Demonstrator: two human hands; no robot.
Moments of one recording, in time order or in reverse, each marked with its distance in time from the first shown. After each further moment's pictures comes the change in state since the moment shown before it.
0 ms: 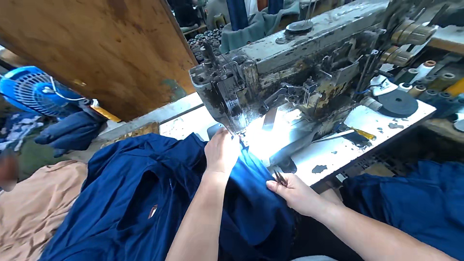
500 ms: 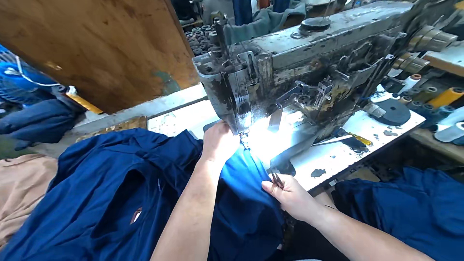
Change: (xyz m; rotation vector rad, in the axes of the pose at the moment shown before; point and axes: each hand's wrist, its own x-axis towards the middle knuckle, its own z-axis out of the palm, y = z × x) left_hand 0.027 -0.024 0.023 -0.053 0.176 0.343; right_hand 0.009 -0.001 0.011 0.037 0.069 -0.049
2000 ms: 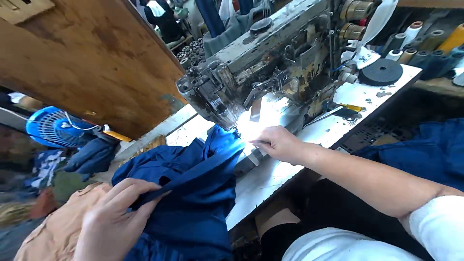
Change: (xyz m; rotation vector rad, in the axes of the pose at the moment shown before) left_hand -0.100 -0.066 -0.225 -0.064 -0.150 0.135; right_hand 0.039 -0.041 -0.030 -0.649 0.139 -0.644
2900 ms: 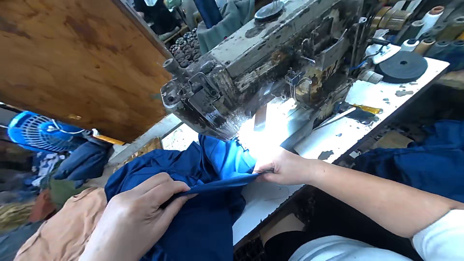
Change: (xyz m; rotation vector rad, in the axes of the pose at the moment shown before) left_hand 0.060 0.009 0.027 0.008 -0.223 0.182; right_hand -0.008 0.022 0.026 0.240 -0.191 -0.177
